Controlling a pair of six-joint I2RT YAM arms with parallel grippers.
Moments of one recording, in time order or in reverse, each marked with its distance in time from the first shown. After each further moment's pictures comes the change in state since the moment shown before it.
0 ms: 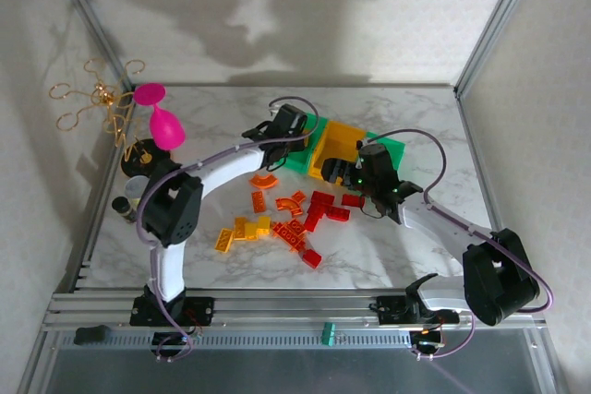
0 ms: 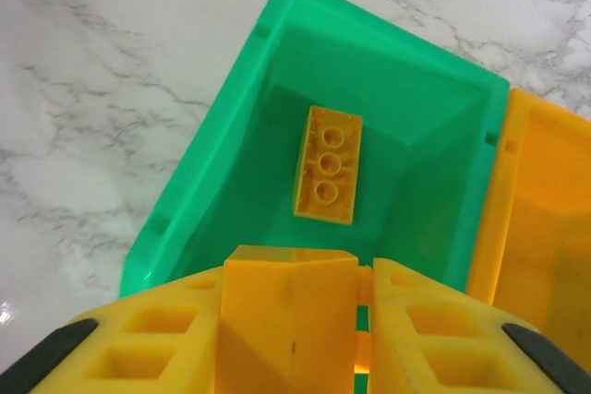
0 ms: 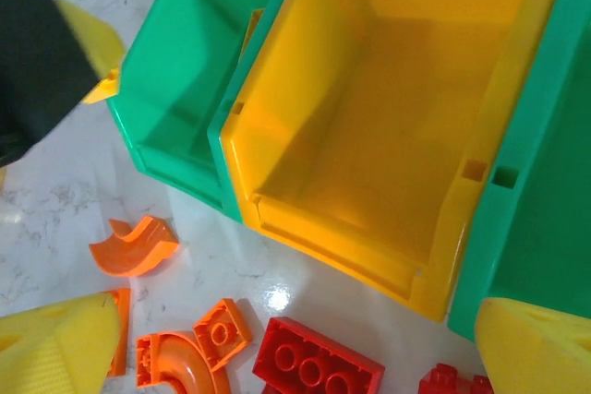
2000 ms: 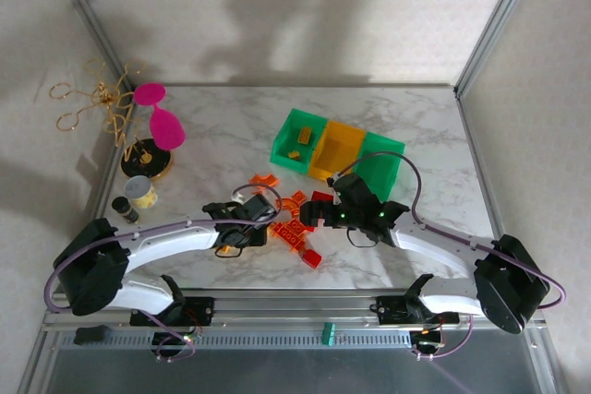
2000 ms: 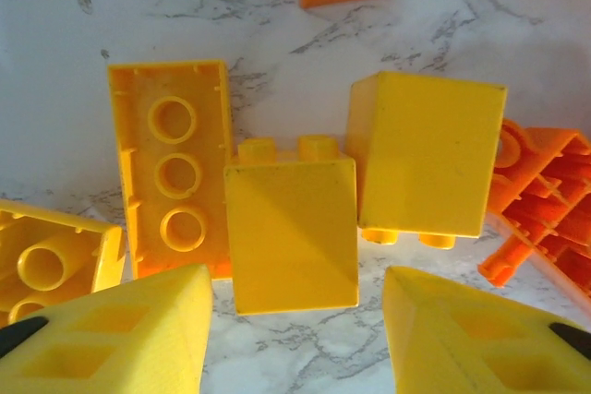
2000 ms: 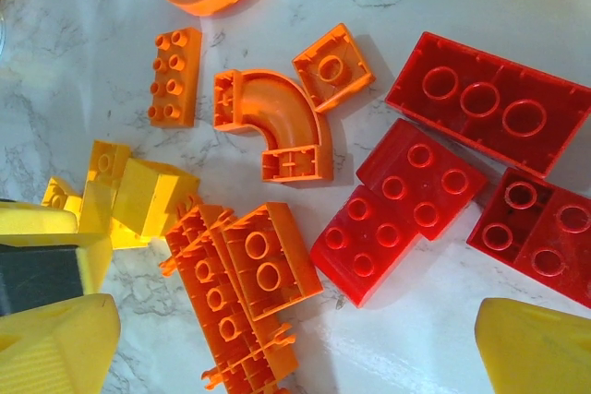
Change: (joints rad) left arm -0.239 -0.639 -0.837 -0.295 0.075 -0.300; right arm 0.282 -0.072 -0.090 -0.151 -0.094 0.061
